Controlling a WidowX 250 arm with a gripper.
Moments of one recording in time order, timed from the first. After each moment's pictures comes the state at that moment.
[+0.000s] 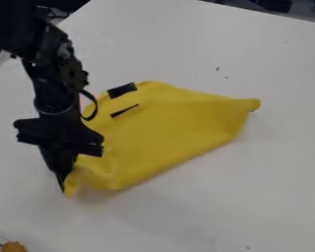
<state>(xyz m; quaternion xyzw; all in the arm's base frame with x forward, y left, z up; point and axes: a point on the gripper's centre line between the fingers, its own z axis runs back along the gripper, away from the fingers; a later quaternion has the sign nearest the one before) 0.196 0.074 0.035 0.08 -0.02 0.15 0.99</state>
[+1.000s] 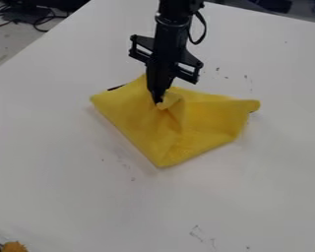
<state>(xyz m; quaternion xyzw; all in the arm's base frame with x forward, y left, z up) 0.348 0.009 0.066 0.09 -0.01 -0.01 1.00</state>
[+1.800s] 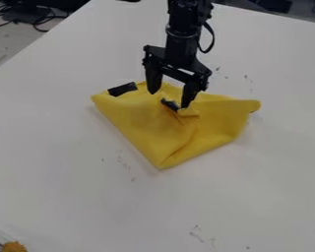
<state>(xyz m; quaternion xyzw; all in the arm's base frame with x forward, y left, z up) 0.366 -0.002 0.045 0.06 -0.02 -0.04 1.00</state>
